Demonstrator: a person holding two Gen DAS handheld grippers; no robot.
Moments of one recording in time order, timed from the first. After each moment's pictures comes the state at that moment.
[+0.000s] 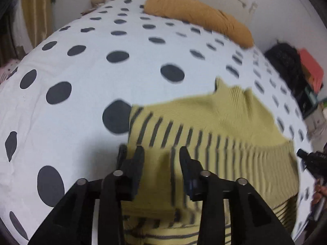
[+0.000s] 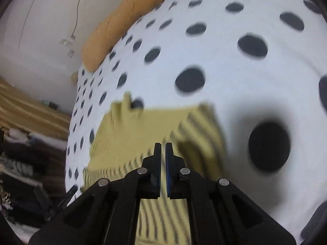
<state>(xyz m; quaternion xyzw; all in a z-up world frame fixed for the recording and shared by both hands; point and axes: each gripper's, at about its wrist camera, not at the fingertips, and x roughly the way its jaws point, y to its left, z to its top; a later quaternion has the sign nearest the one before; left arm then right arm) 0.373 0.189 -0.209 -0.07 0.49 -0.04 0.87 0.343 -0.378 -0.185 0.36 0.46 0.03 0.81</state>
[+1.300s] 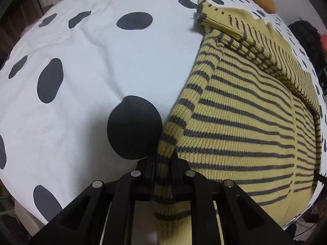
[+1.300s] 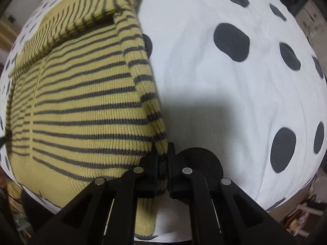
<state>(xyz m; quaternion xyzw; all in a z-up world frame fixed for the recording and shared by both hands) 0.157 0.262 -0.270 -0.09 0.60 0.02 0.80 0.101 -0.357 -0.223 0.10 0.65 -0.07 0.75</state>
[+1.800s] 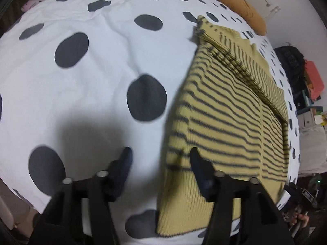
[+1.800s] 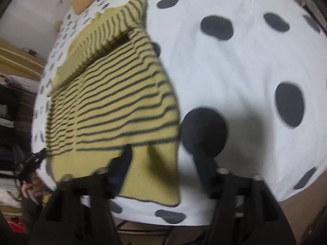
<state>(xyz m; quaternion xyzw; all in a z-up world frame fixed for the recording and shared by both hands) 0.090 0.304 -0.252 -0.20 0.58 -0.04 0.79 0.039 -0.392 -0.204 0.26 0.58 0.01 0.77</state>
